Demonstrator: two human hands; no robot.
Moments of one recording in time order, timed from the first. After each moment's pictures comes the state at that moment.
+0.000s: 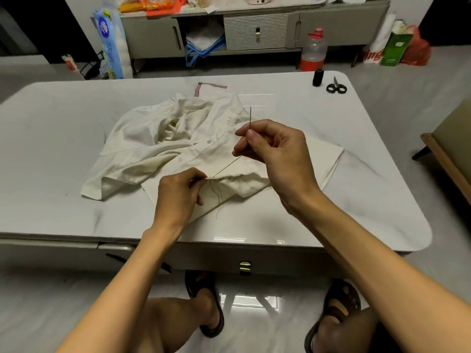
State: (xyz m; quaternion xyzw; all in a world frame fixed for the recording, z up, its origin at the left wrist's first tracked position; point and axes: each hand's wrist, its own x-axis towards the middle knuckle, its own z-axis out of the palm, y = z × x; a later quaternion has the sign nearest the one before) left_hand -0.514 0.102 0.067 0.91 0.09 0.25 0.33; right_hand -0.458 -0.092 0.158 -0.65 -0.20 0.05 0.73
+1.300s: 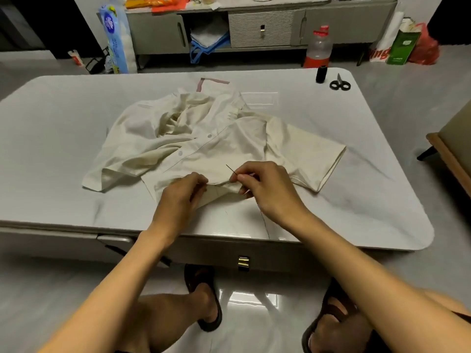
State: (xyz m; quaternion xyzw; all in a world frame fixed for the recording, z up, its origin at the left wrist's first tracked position) left_hand -0.523 0.115 0.025 0.93 -0.02 0.28 0.22; right_hand -0.461 -0.093 0.101 -0.82 -0.25 0.10 0.51
